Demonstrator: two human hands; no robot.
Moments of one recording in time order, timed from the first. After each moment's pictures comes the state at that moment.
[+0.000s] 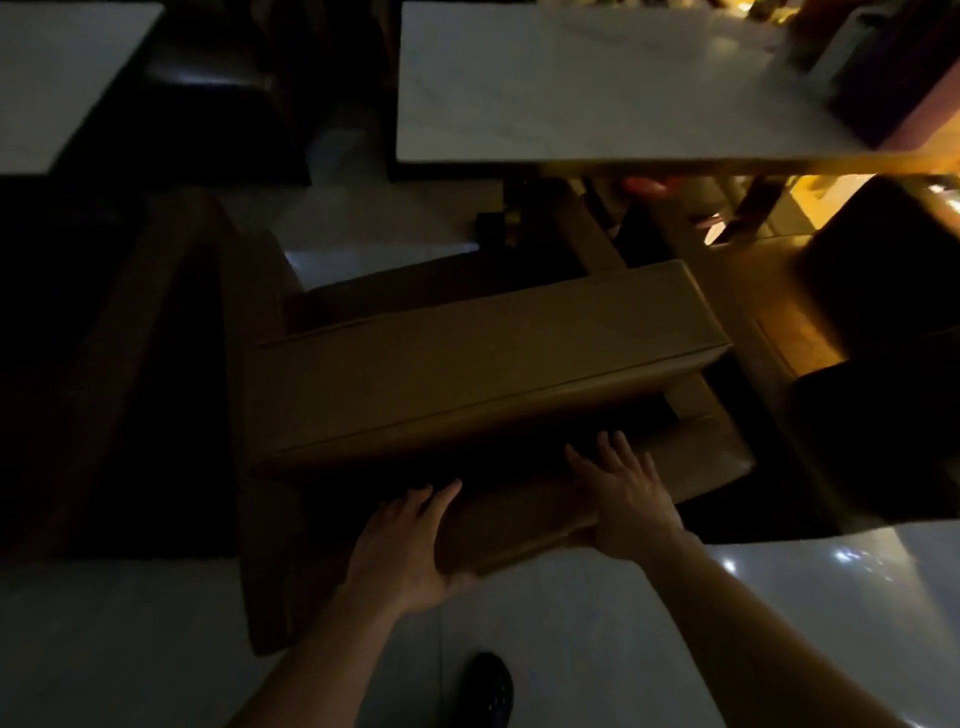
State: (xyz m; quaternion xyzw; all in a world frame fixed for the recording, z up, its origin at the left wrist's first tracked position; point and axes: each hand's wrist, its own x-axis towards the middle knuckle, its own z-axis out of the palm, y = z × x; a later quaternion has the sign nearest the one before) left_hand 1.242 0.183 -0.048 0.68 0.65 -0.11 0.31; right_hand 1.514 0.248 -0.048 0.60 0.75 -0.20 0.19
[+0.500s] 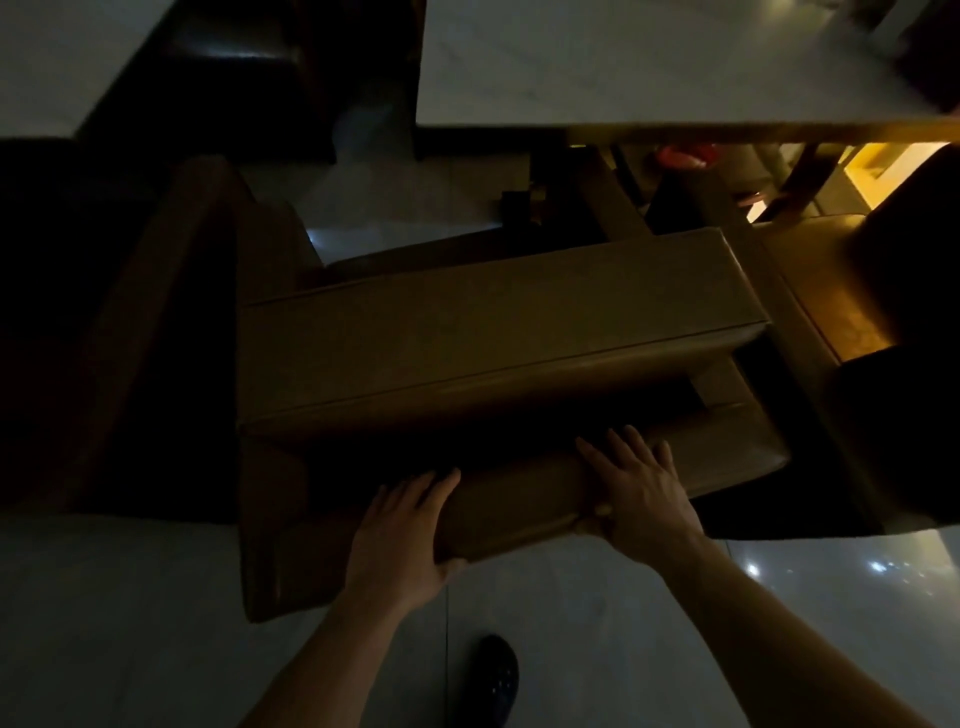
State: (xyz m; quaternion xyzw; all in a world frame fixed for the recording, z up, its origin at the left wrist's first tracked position) left_hand 1.247 0.151 -0.095 0.69 0.69 -0.02 0.21; right_hand 1.530 0.231 -0.085 0.57 0.79 -0.17 0.14
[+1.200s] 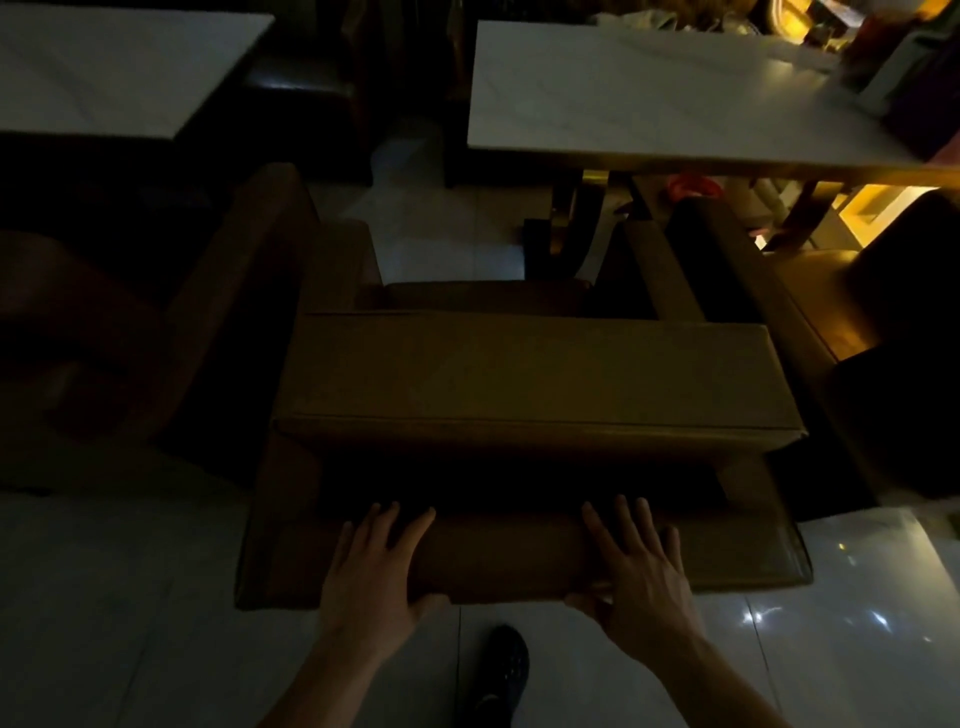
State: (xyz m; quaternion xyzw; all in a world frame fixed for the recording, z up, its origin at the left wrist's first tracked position) left_hand 1.191 0.003 -0.096 0.66 0.73 -0.01 0.17; right_hand 1.490 0.056 -0.096 0.60 0.77 -0.19 0.13
